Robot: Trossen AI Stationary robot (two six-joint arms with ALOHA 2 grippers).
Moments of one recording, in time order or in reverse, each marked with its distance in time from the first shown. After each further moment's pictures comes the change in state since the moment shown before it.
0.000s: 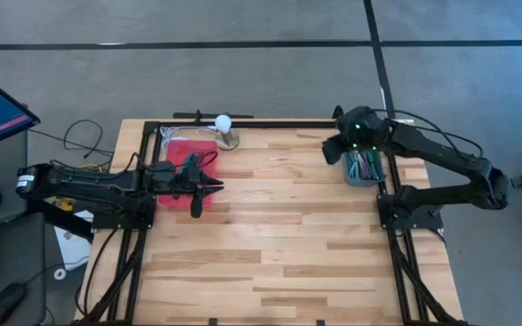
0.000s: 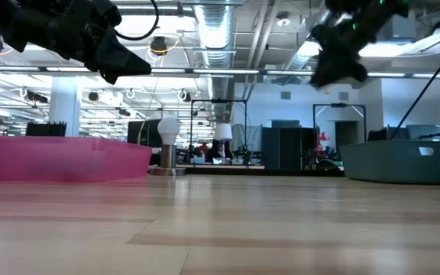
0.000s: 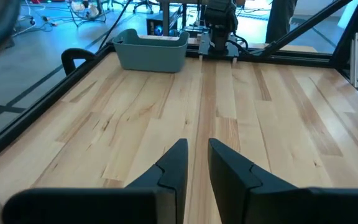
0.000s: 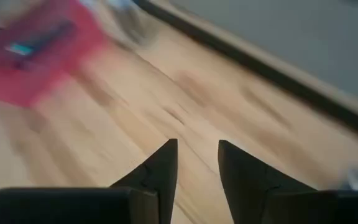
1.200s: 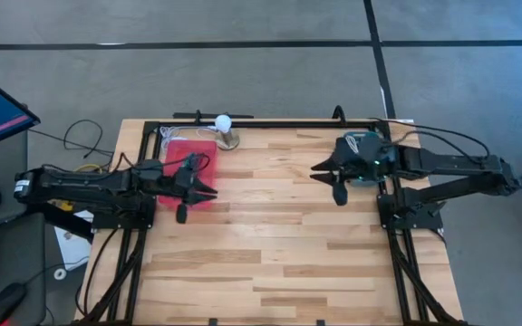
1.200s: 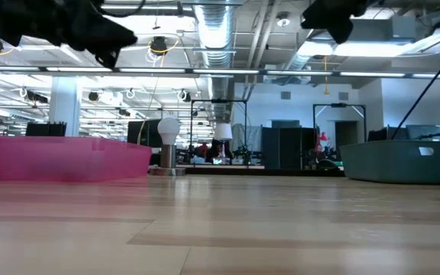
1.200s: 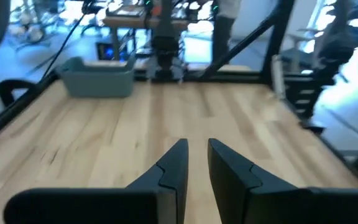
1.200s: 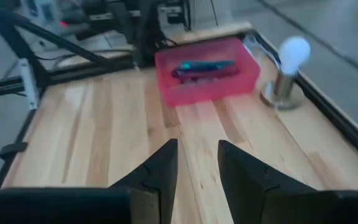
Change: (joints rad) left arm 0.000 -0.127 0.000 -0.037 0.211 0.011; right arm 0.490 -0.129 -0.032 0.265 0.000 -0.185
